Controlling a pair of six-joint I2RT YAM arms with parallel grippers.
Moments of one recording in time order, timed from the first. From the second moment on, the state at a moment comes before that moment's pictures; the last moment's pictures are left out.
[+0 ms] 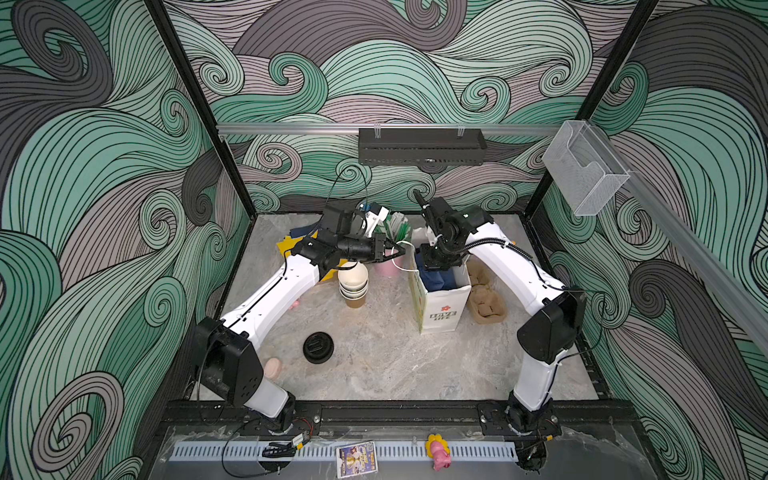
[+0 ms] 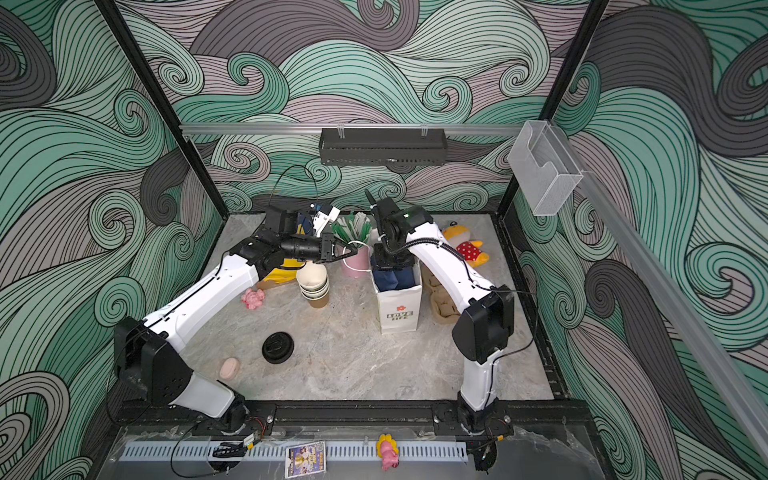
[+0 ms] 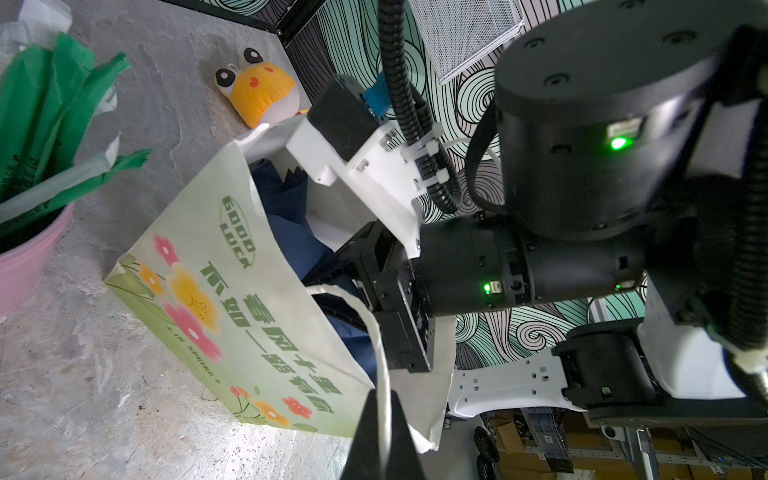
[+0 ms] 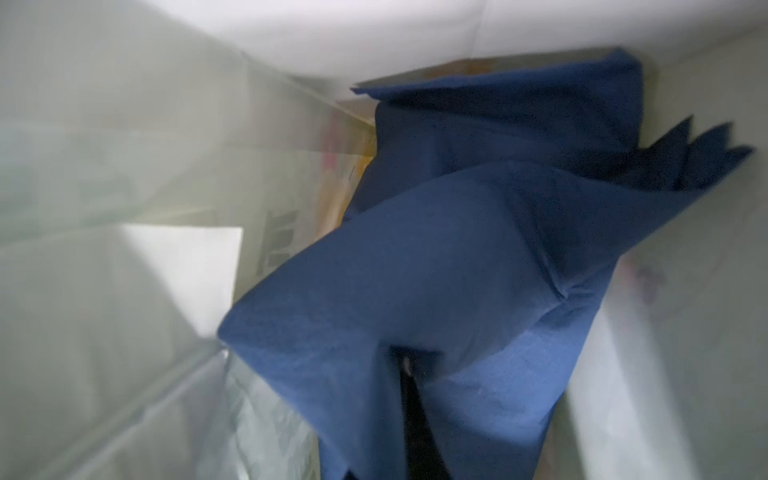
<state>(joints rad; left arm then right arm) -0.47 1.52 1.38 -0.37 0.82 -0.57 0.56 1.87 1.92 -1.35 -0.04 0.41</state>
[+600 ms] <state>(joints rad) -0.47 1.52 1.39 -0.38 0.78 -0.52 0.56 1.57 2.06 -1.36 0.00 0.37</state>
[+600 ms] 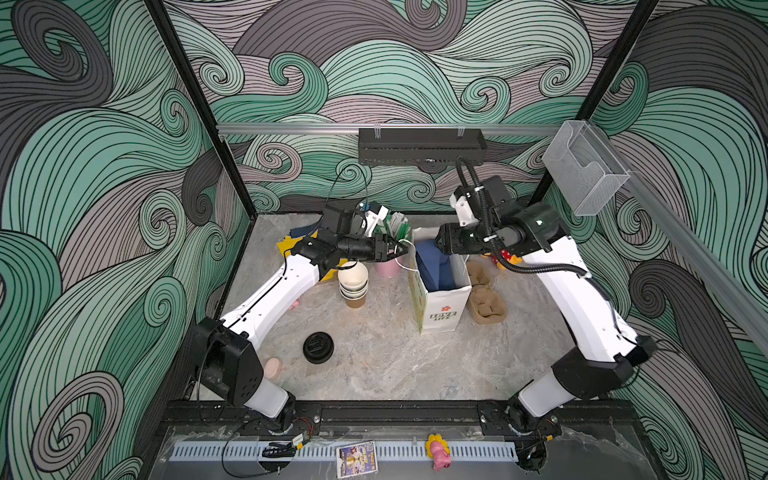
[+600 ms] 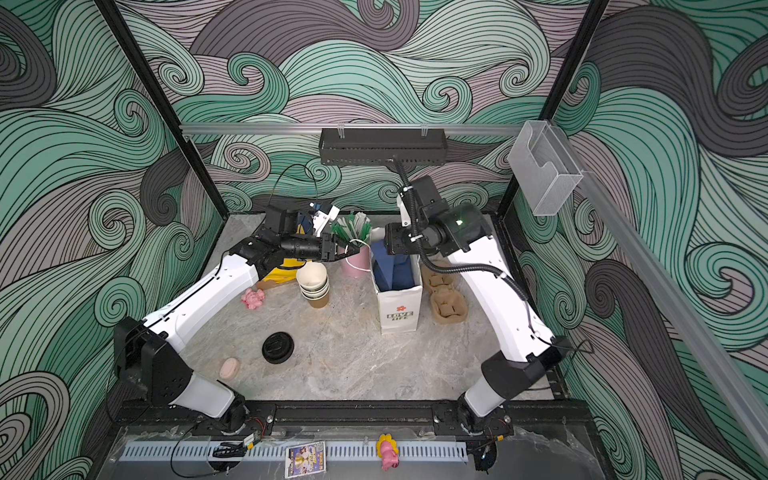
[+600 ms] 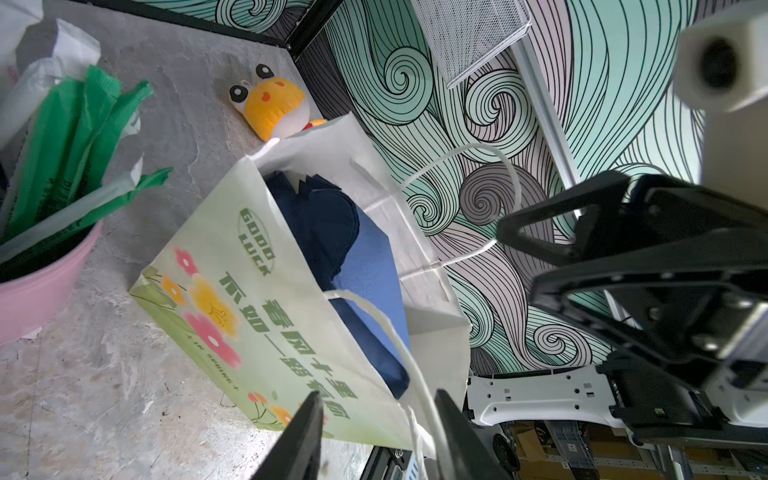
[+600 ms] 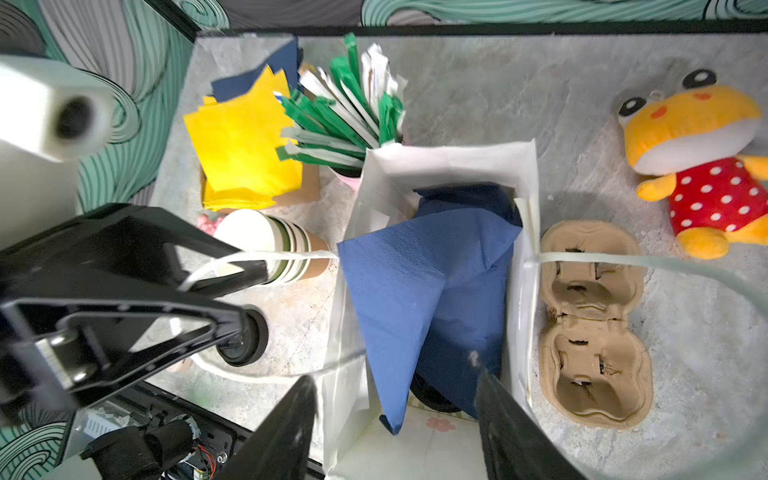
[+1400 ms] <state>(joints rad) -0.20 1.04 0.90 -0.30 -0.52 -0.41 0.02 1.02 0.63 -0.47 0.30 0.21</state>
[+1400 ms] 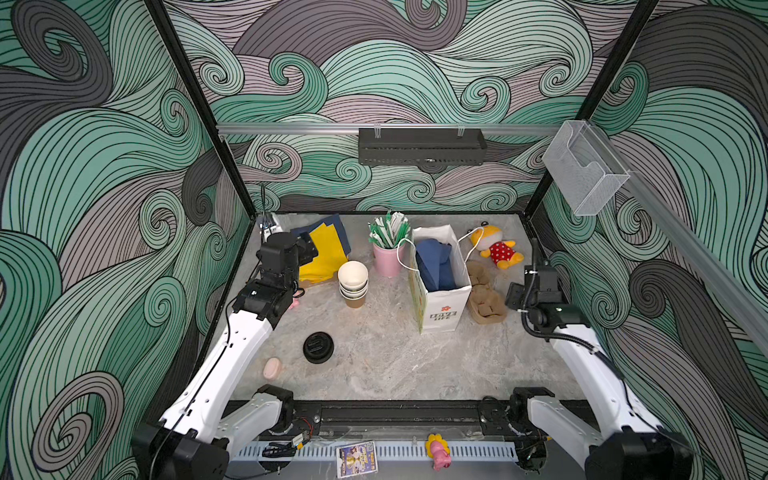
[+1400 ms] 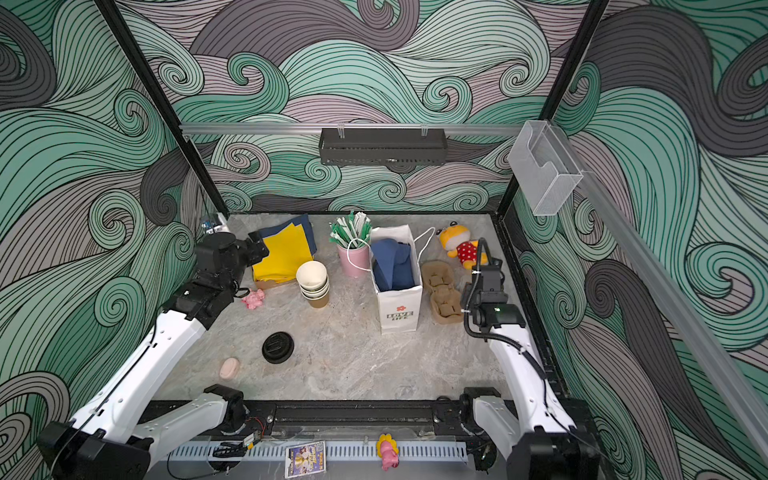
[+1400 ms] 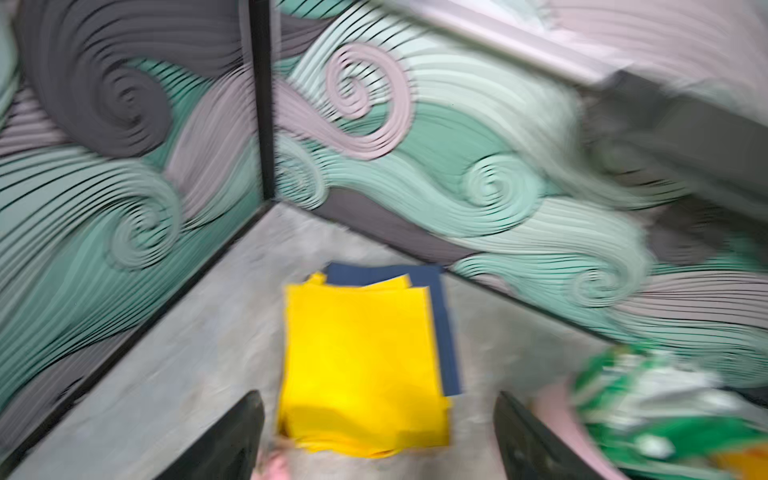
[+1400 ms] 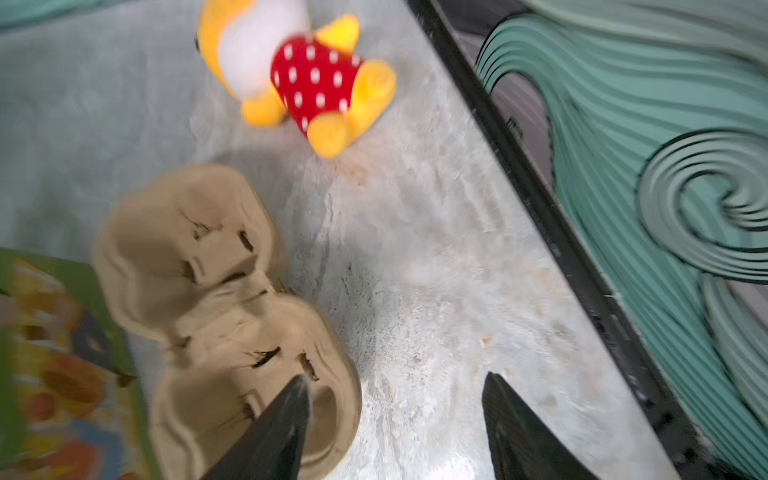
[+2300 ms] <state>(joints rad) 0.03 1.46 0.43 0.51 -0.40 -0.16 0.02 1.54 0.38 0.75 0.08 0.01</state>
